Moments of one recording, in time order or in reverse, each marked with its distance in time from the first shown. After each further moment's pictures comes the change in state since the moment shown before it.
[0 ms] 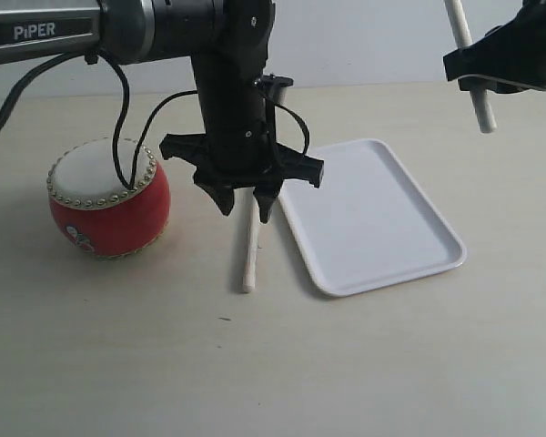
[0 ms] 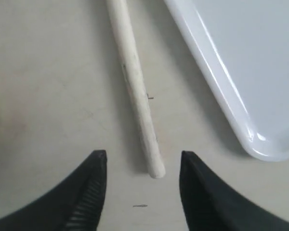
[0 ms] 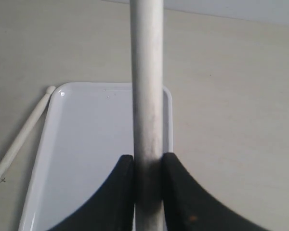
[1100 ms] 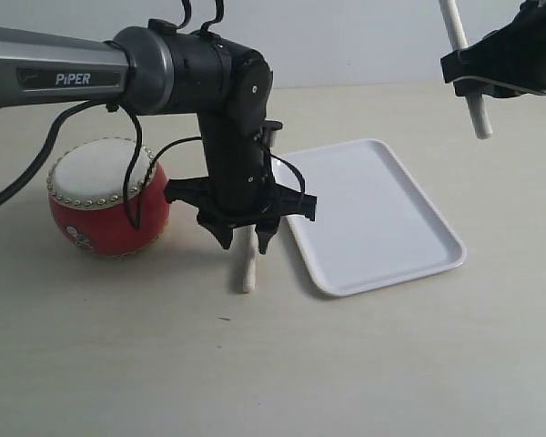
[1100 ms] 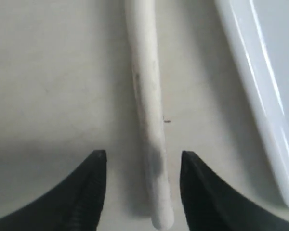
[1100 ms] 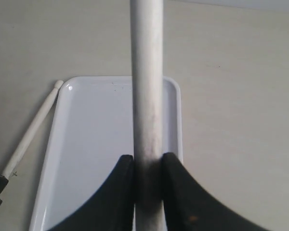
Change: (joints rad) left arm 0.011 0.067 0.109 -0.003 -0.157 -0.093; right arm 0.000 0.000 0.000 0.027 0.029 0.000
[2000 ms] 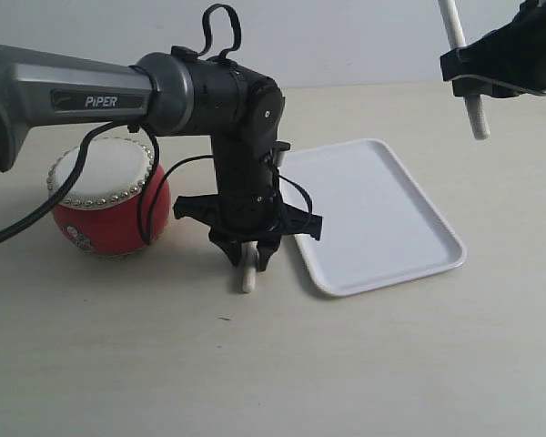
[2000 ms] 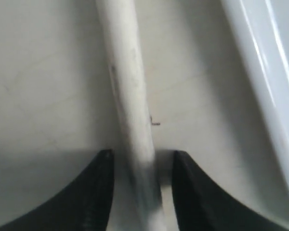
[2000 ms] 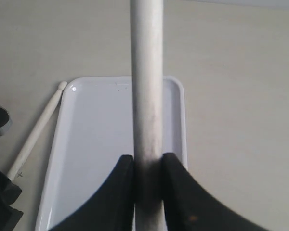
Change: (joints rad) left arm -0.021 0.054 0.000 -0.008 -0.015 -0.003; right arm 0.000 0.000 0.000 0.018 0.005 0.000
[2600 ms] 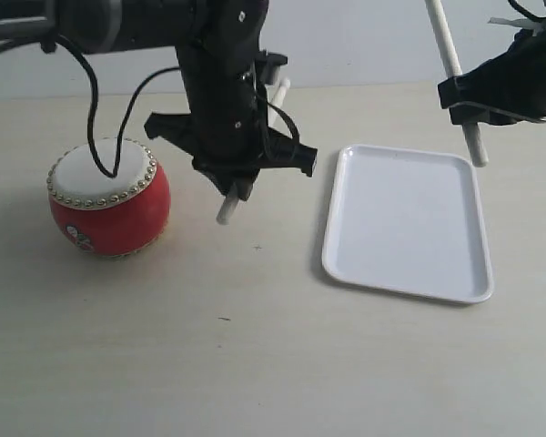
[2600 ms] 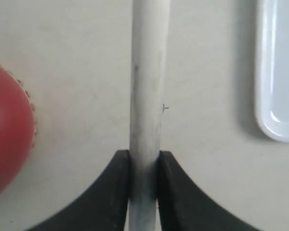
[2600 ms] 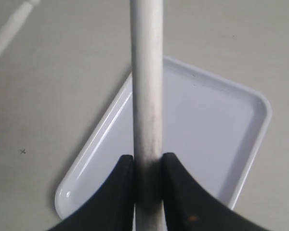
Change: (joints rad) left arm -0.037 -0.254 0.002 0.156 0.079 0.038; right arm 0.000 0.000 0.053 0.019 0.022 -0.011
